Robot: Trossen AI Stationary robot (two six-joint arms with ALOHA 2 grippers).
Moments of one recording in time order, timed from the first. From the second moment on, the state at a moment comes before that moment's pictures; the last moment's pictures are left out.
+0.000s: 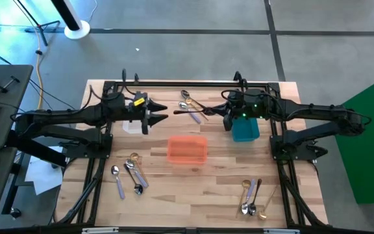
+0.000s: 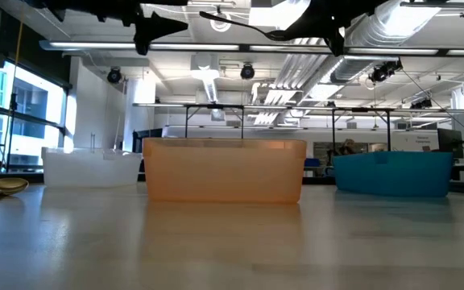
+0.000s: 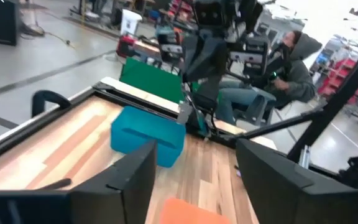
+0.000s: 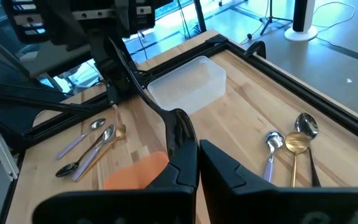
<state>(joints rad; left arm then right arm) 0.20 0.96 0.67 0.19 0.09 -0.32 -0.17 1.10 0.94 -0.21 0.06 0.34</state>
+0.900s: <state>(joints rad) 0.20 1.18 0.81 0.23 0.14 -0.24 -0.17 1.10 0.94 -0.21 0.06 0.33</state>
